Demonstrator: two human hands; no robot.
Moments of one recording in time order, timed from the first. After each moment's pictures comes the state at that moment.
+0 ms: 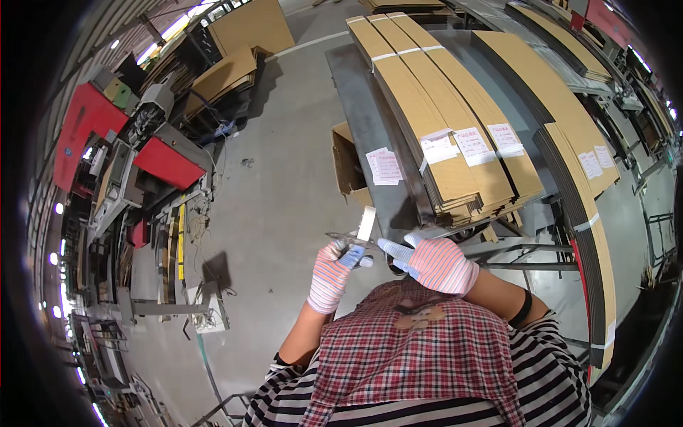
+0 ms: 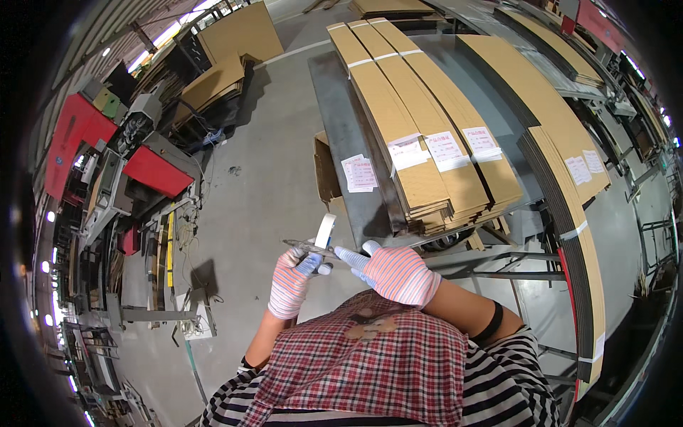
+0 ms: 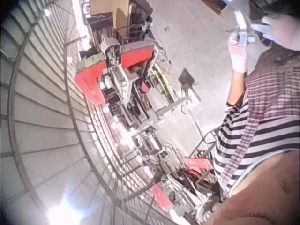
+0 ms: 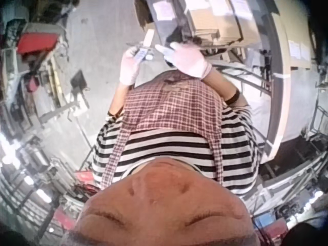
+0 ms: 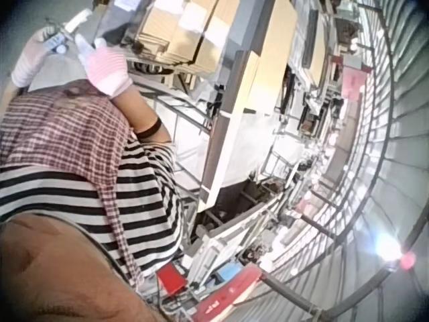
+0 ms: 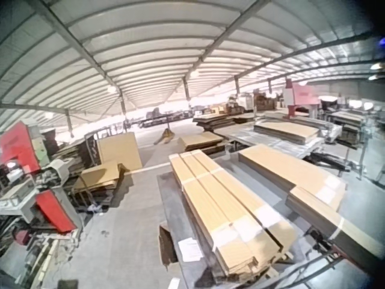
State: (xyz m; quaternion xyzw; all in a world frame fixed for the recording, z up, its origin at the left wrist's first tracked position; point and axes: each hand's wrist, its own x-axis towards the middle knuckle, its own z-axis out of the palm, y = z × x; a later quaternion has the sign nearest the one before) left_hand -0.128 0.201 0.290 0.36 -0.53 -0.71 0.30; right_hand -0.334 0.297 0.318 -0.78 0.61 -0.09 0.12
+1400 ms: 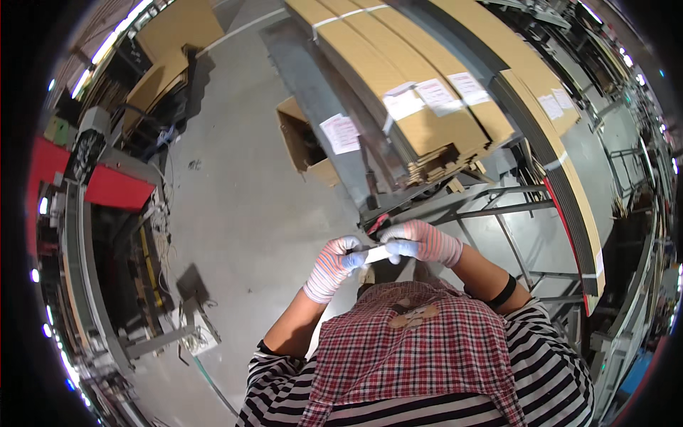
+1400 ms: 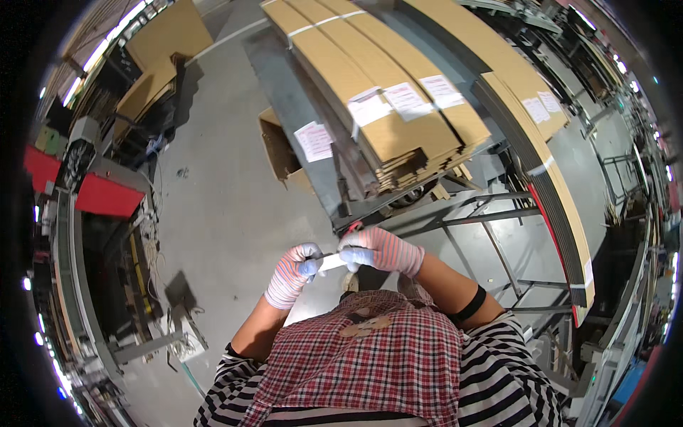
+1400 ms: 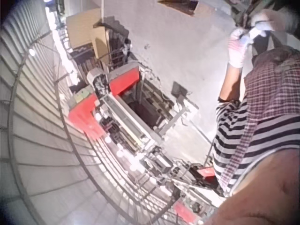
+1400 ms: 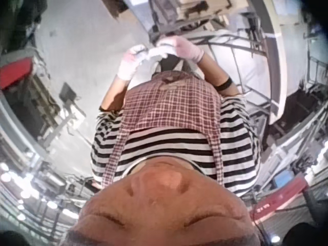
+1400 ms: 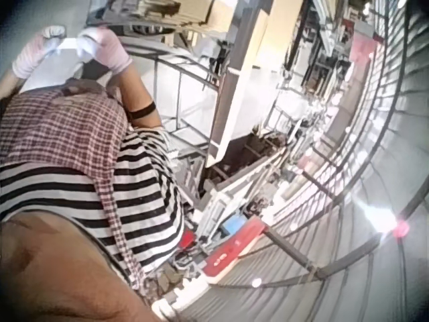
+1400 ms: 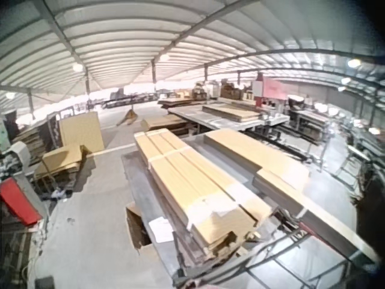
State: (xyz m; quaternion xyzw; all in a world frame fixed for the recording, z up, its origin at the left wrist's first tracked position) left_hand -0.109 0.187 0.225 0.23 -0.56 -0.79 0.08; right_hand -0.318 0.307 0.267 -0.54 0.49 -0.39 0.56
